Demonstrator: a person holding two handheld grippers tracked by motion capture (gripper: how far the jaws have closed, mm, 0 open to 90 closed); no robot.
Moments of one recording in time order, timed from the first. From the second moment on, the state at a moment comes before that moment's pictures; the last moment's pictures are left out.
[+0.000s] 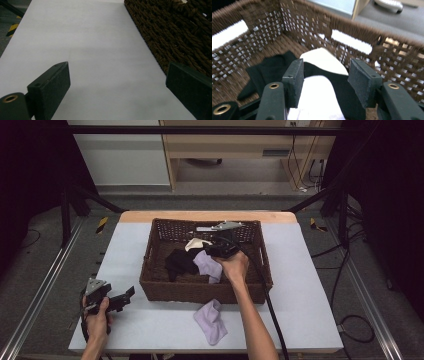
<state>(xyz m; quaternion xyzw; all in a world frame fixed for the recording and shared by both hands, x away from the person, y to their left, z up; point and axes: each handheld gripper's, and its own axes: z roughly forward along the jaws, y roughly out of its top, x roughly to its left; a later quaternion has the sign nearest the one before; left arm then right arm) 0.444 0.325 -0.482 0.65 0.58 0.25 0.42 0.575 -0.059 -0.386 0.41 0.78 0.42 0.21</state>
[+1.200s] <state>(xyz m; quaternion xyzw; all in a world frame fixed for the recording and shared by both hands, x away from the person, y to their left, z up) 0.444 0.324 -0.482 0.66 0.57 0.25 0.42 0.591 -0.056 -0.422 0.46 0.83 0.28 0.11</state>
